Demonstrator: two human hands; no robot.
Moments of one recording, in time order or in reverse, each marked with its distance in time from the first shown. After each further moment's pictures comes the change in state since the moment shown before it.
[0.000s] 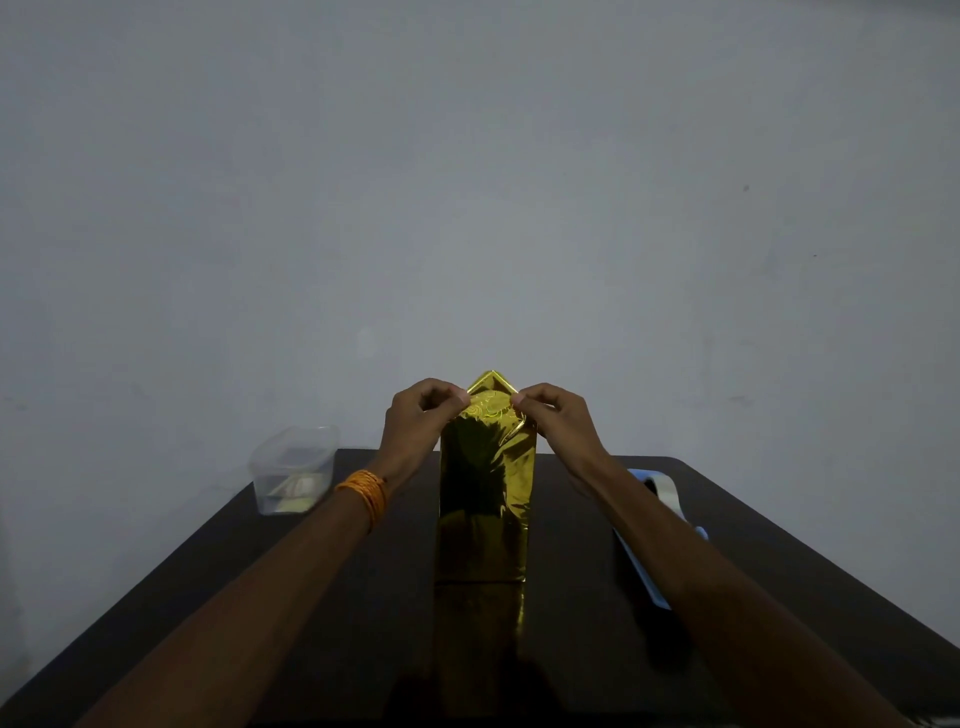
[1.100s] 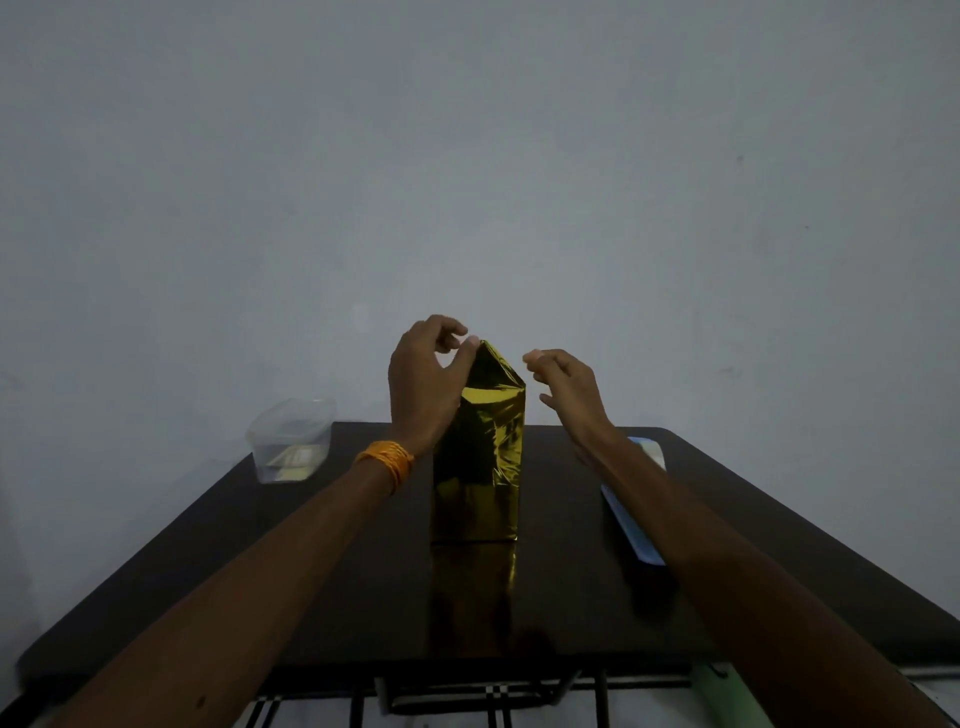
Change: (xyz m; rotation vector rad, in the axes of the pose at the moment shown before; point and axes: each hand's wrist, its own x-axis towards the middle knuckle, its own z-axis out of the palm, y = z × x) left_hand -0.017 0.044 0.021 0.320 0.293 0.335; right_hand -0.013 -0.014 -0.010 -0.066 0.105 0.079
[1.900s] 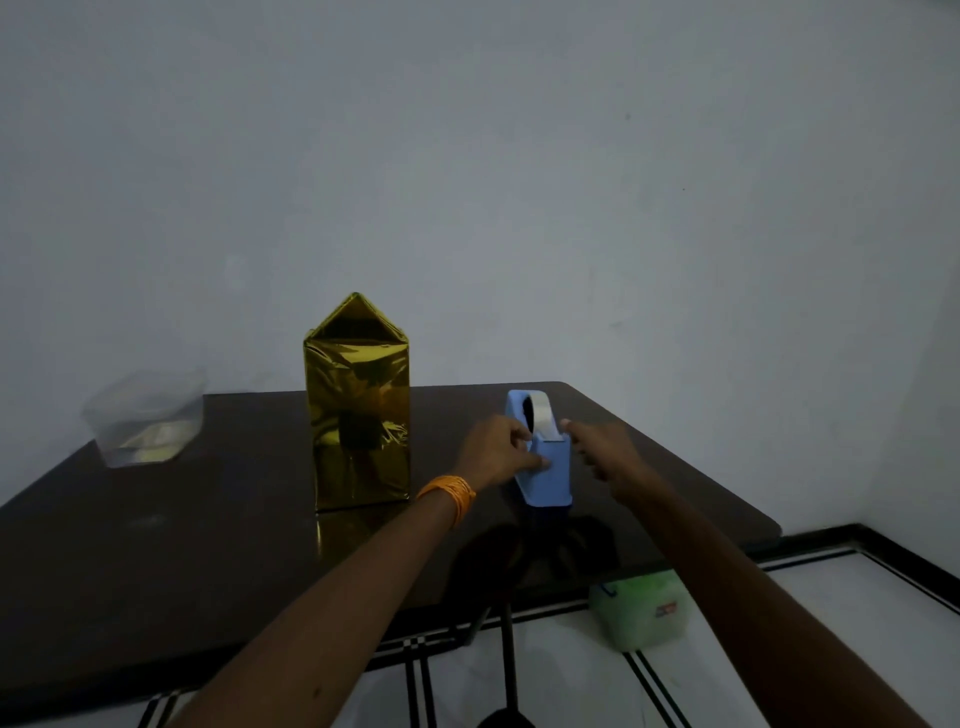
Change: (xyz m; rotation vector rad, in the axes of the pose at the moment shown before) left_hand -0.129 0.034 0.163 0.044 -0.950 -0.229; right_hand -0.085 0.066 -0.162 -0.314 0.224 0.535
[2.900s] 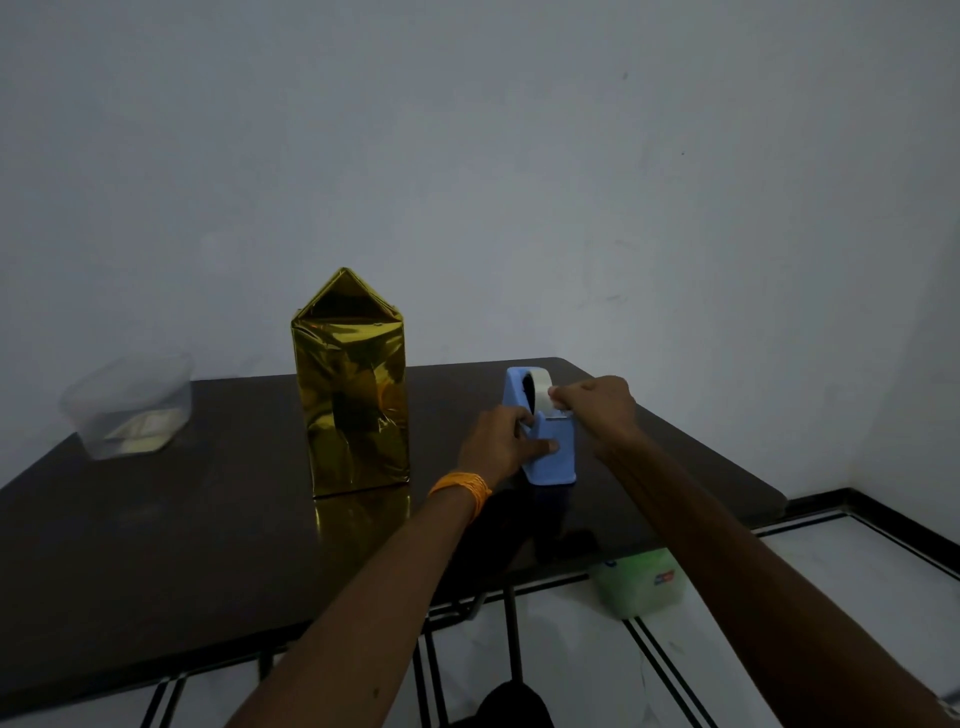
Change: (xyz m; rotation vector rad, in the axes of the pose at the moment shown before) left_hand 0.004 -0.014 0.023 -0.099 0.041 -0.007; right_hand -0.004 -0.022 0.016 0.051 0.147 -0.129
